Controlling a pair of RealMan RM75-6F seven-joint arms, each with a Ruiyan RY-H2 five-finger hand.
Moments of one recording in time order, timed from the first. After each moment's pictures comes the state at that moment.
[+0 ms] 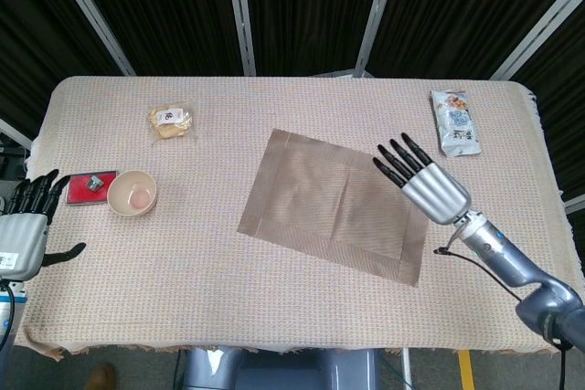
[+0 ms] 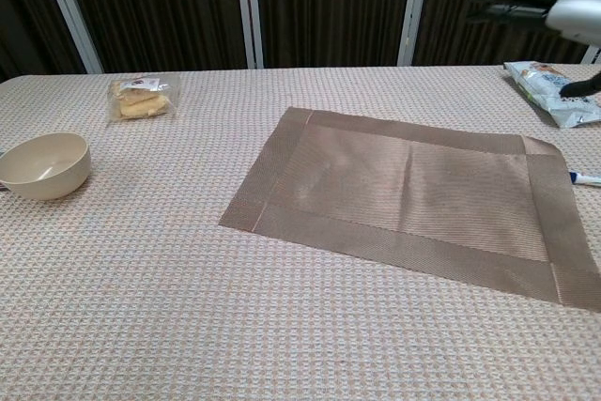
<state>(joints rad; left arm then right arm) -0.21 -1.08 -0.11 -1.76 1.39 1.39 0.19 0.65 -1.33 0.04 -1.04 -1.75 1.35 -0.27</state>
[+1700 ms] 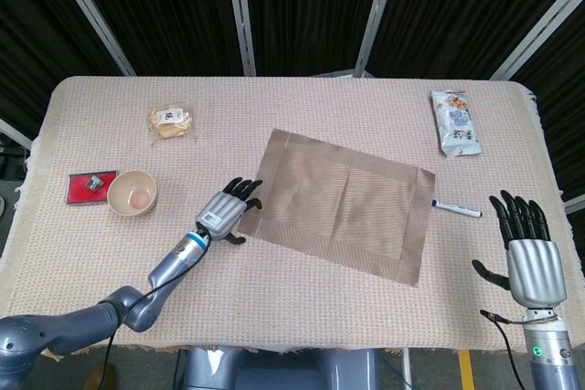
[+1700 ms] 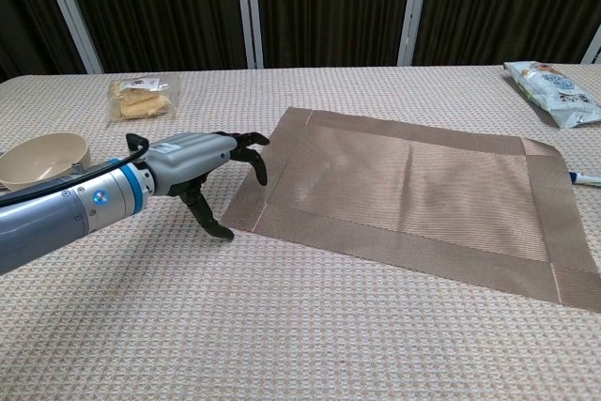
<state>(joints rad) -0.79 -1.82 -0.15 -1.05 1.39 0.83 0.06 0.15 -1.18 0.08 -1.68 -1.47 1.57 -0.16</state>
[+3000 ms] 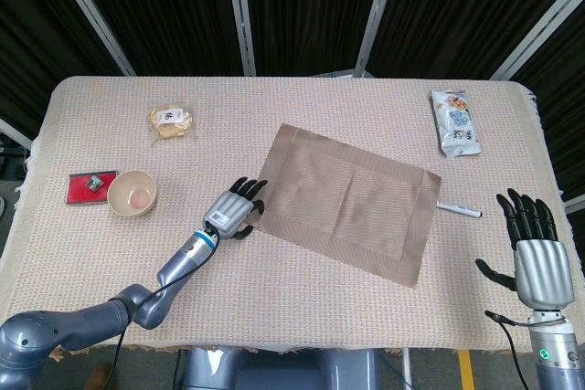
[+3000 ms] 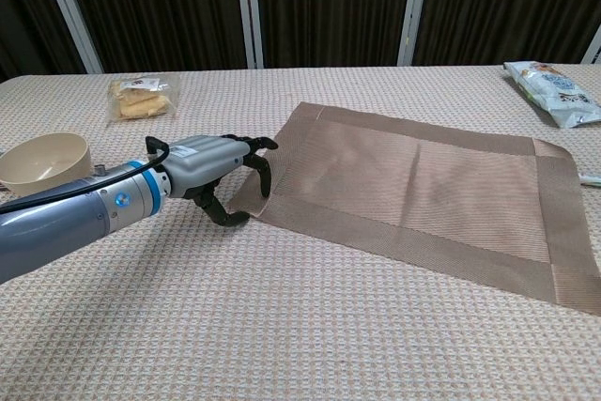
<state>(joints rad) -0.83 -1.85 -0.14 -1.02 1.32 0.82 0.14 0.12 -1.16 0.11 -1.70 -1.50 1.57 -0.13</state>
